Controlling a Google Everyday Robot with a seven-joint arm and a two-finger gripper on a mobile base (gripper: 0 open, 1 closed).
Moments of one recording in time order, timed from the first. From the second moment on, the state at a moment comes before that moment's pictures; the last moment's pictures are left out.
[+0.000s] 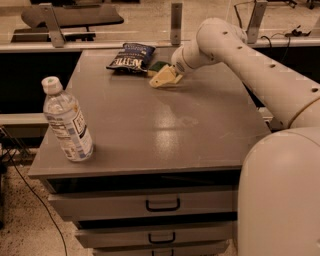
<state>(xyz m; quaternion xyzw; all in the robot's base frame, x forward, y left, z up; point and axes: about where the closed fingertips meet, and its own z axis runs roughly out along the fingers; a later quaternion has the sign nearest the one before) 0.821 -0.042 0.848 -0.45 0.78 0.08 0.43</state>
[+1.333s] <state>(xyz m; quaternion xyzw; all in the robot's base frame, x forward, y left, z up) 0.716 -0.142 0.986 -0.40 0.69 0.16 0.58</state>
